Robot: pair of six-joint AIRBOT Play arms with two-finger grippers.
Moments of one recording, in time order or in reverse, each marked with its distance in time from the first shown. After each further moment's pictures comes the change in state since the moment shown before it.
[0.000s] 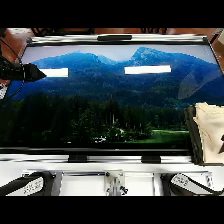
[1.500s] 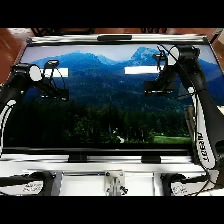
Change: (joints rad) left arm -0.272 -0.233 -0.110 0.493 0.004 -0.251; right arm 1.033 -0.319 0.589 0.367 -0.149 0.103
